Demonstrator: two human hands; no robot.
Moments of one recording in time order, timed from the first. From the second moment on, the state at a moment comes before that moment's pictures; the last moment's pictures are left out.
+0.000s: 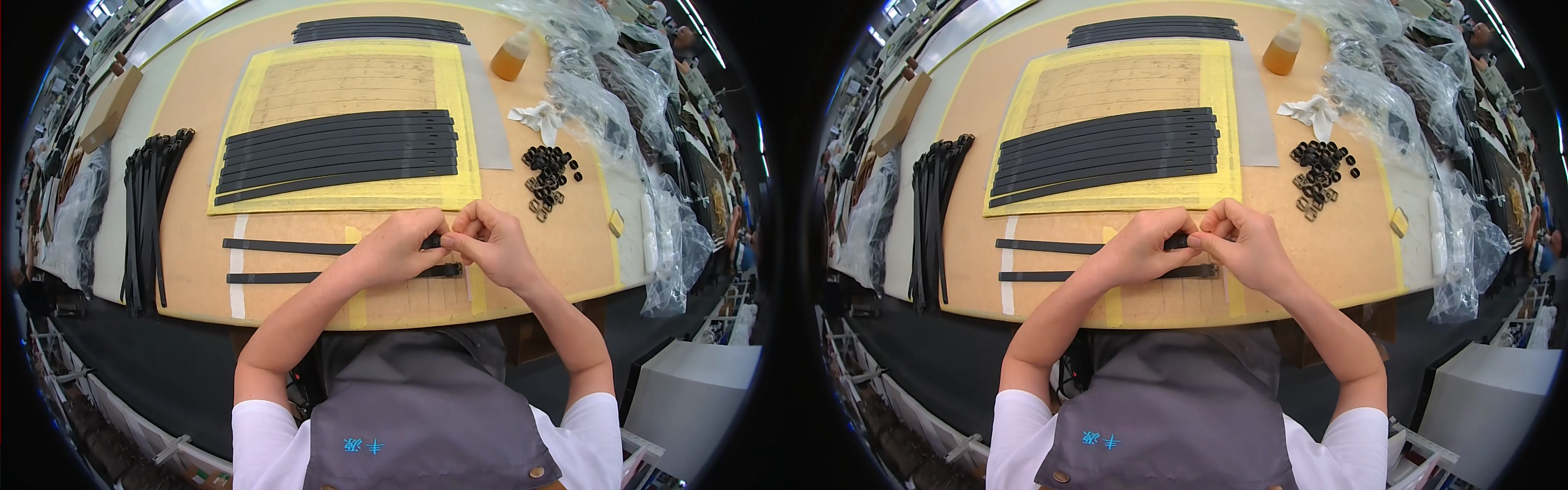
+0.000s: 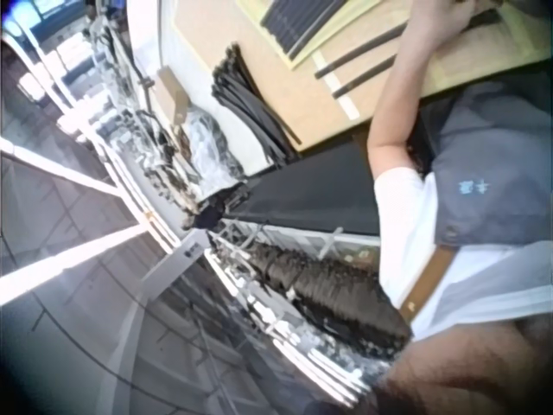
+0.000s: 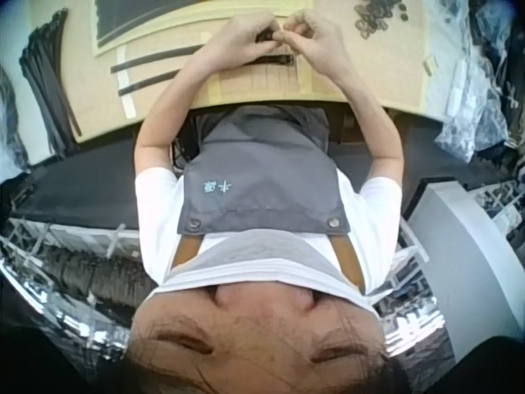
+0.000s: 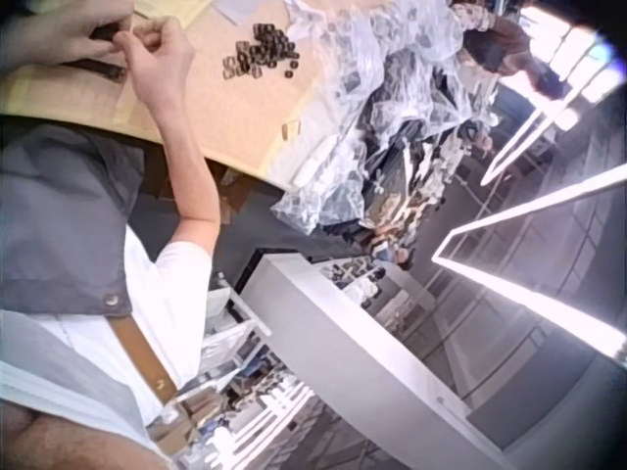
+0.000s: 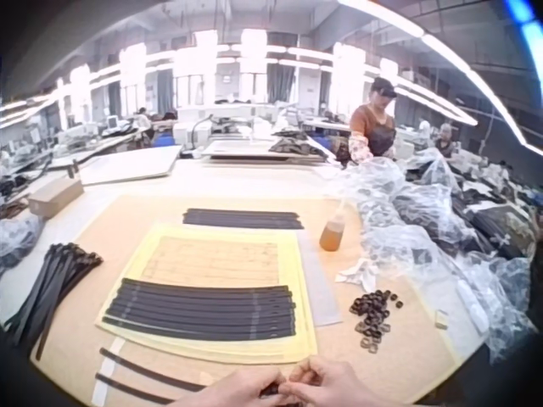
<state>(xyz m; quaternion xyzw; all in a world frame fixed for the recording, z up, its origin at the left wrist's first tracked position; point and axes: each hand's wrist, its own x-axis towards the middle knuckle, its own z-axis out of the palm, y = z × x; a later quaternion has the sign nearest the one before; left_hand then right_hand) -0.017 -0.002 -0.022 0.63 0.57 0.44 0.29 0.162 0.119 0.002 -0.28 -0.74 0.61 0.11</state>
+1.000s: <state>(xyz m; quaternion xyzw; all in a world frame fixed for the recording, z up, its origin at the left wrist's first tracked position) -0.016 -0.004 -0.011 0.62 0.57 0.47 0.27 0.173 0.136 0.004 -0.24 -0.59 0.77 0.06</state>
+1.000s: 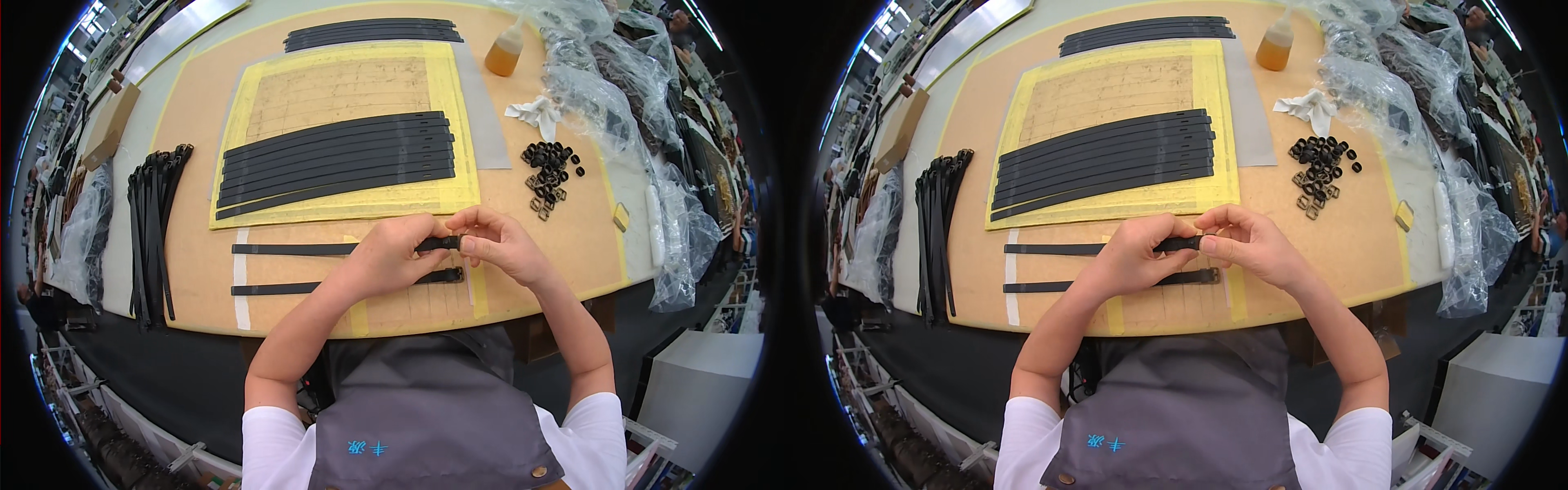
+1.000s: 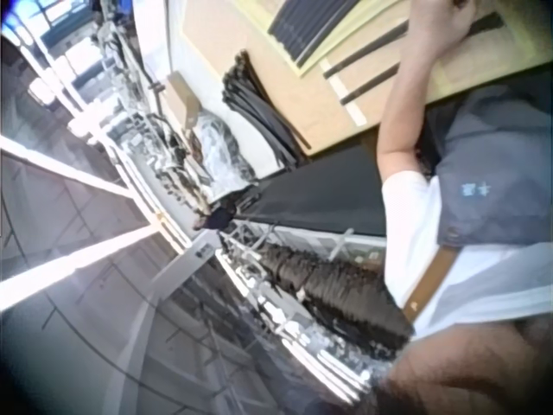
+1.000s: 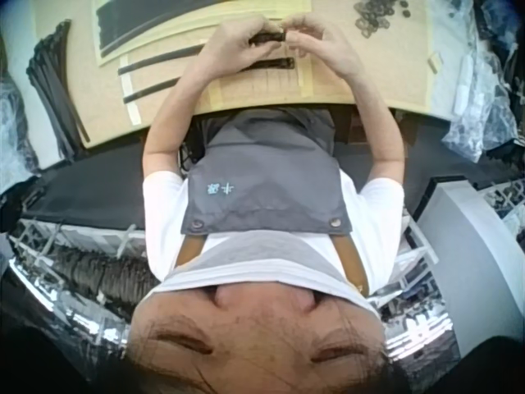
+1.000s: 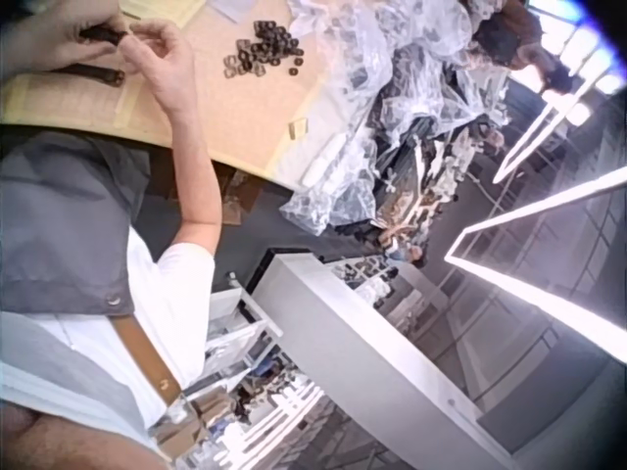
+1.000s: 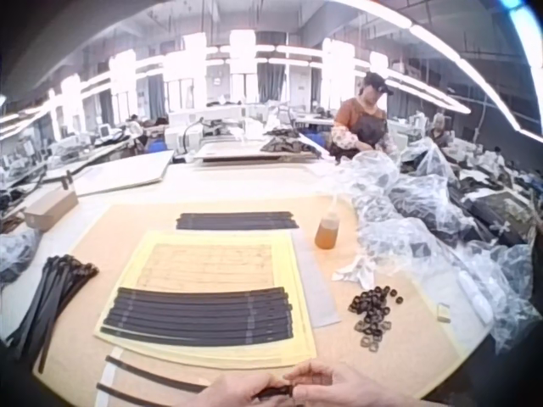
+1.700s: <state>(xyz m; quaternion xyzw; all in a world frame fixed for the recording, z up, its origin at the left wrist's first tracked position) -0.019 -0.001 -0.017 0.60 0.60 0.43 0.31 0.168 0.147 -0.002 -0.27 -0.62 0.74 -0.02</state>
